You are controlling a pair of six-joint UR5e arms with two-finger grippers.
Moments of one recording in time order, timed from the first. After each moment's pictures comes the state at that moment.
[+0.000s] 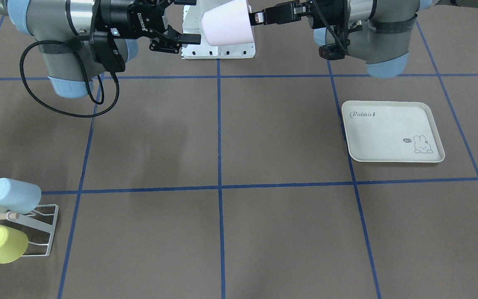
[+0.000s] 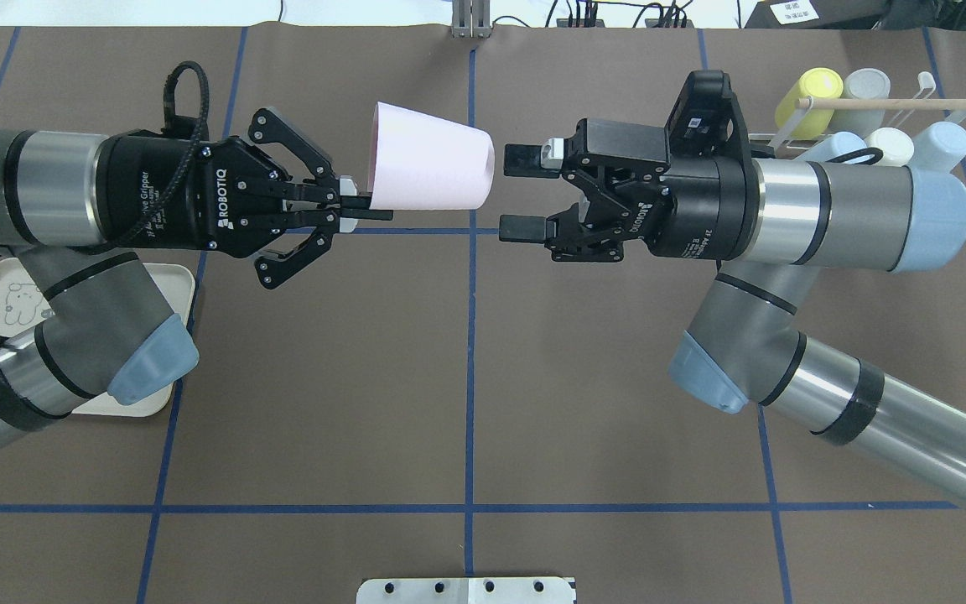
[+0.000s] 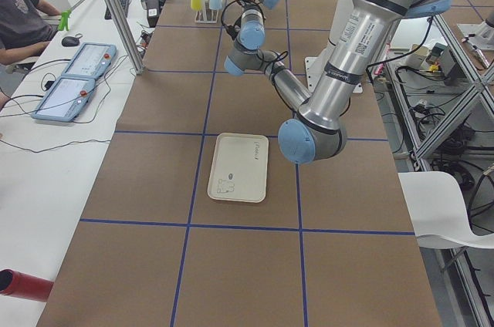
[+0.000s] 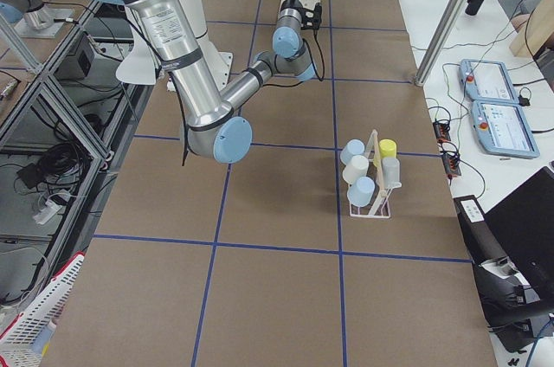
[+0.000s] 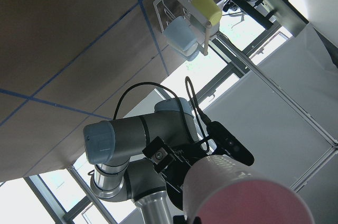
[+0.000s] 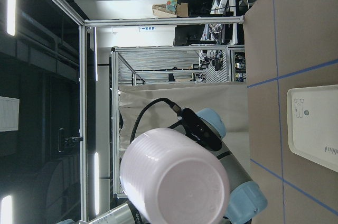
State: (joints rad) left arm -0.75 -2.06 -1.75 -3.21 -2.10 -2.87; right arm 0.68 -1.04 1.64 0.26 1.97 2.08
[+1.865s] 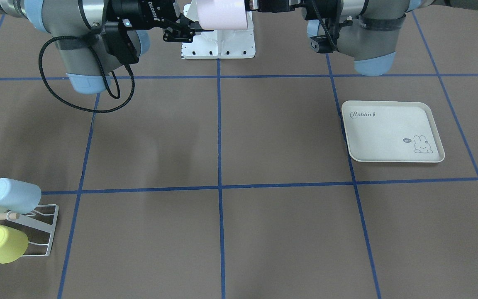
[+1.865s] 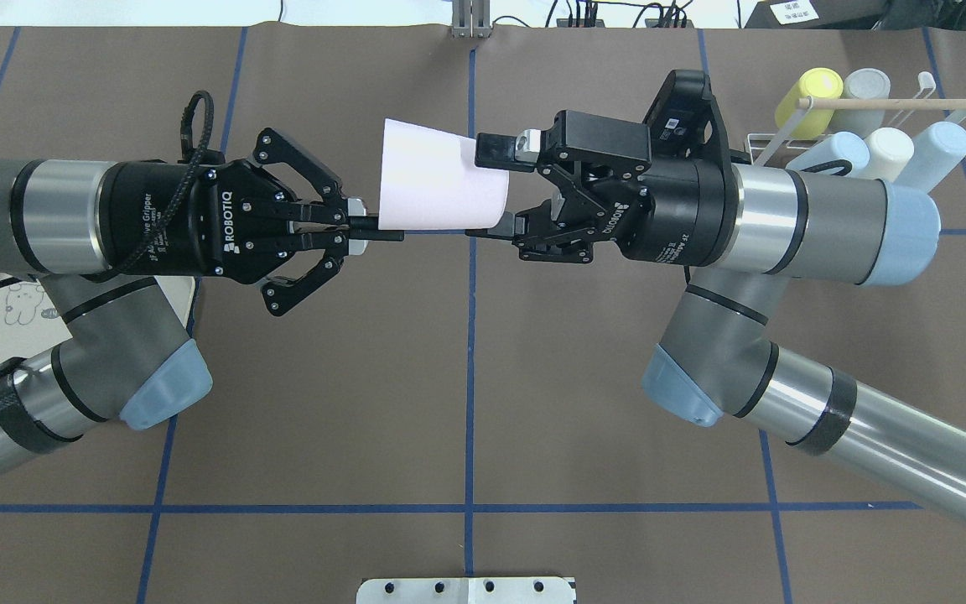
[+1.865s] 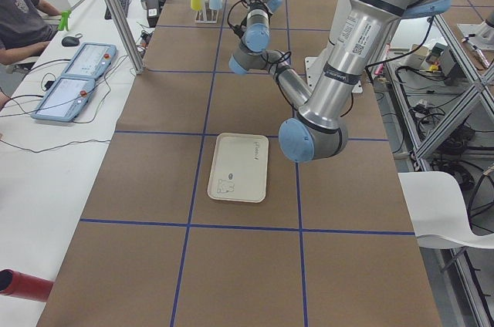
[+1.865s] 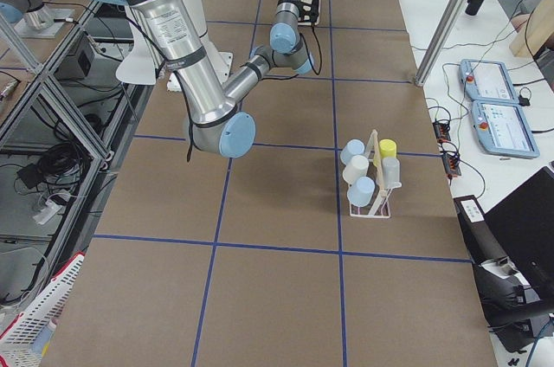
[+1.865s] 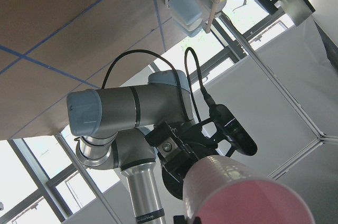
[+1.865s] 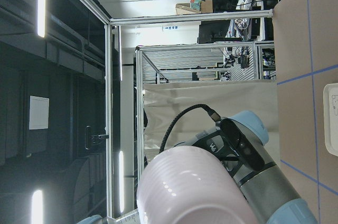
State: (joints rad) left arm -0.70 -2.07 -1.76 -3.27 -2.06 -2.97; right arm 0.65 -1.00 1.63 0.29 1.89 2.08
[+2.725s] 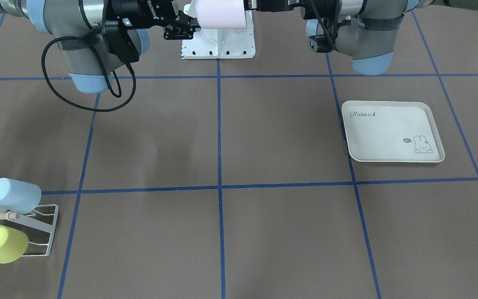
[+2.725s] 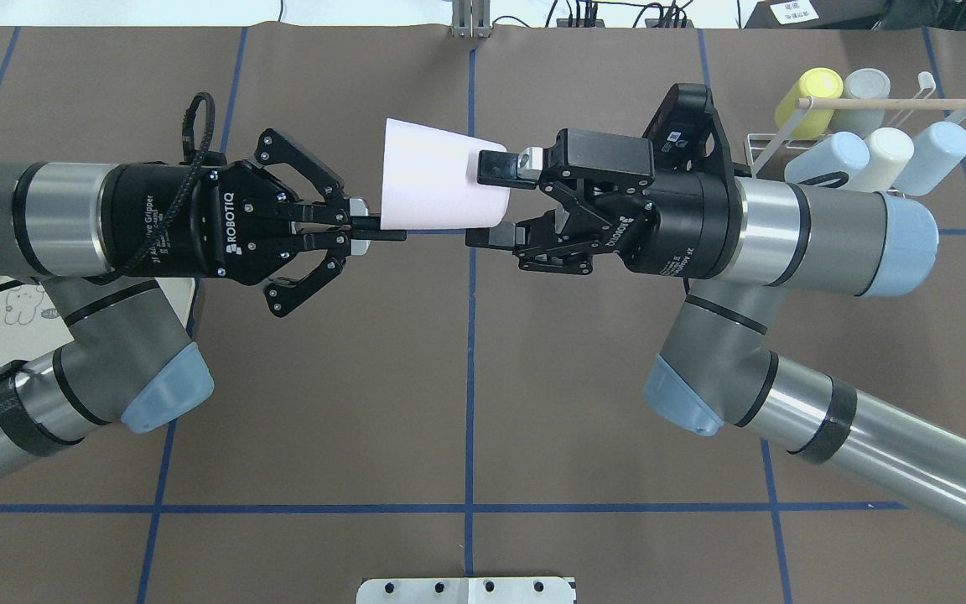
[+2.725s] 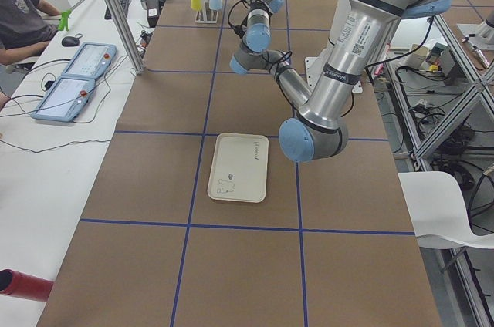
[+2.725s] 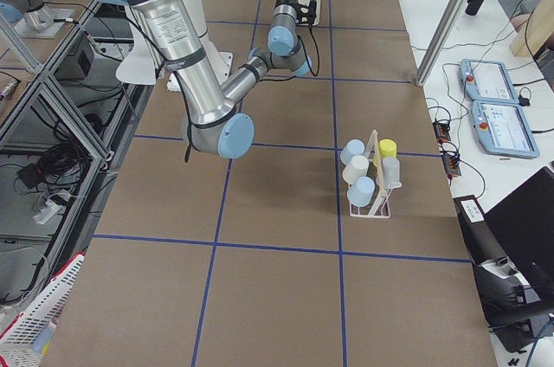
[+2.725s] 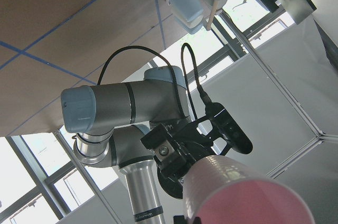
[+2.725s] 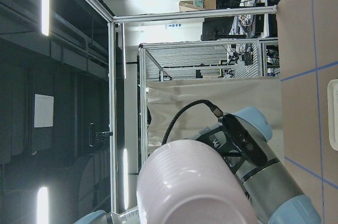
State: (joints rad) left arm -0.70 -2.07 -1.76 -3.27 -2.05 -2.97; right arm 0.63 -1.01 1.64 0.32 1.89 2.08
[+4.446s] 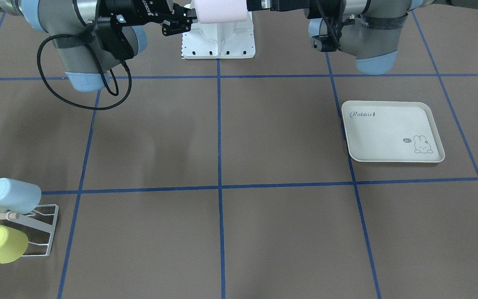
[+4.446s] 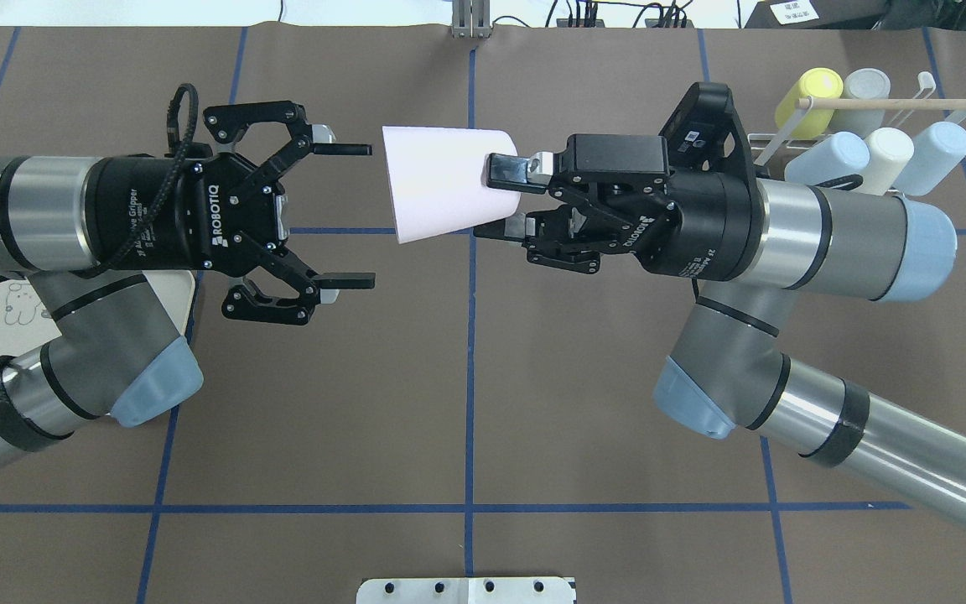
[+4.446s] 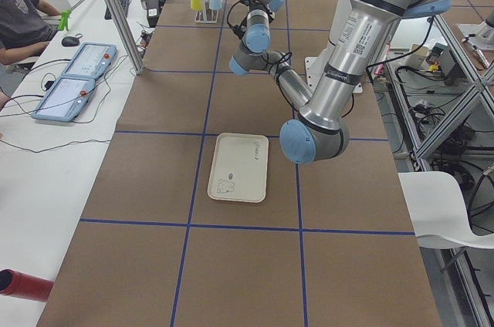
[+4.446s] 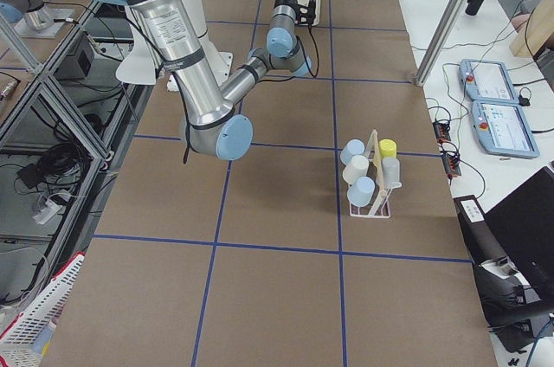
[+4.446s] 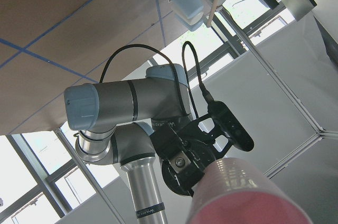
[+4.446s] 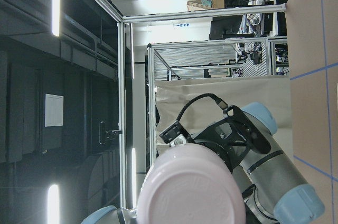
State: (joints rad) left arm -0.73 -2.04 -1.76 -3.28 -2.05 -2.94; right arm 0.64 -1.04 1.67 0.35 1.87 2.10
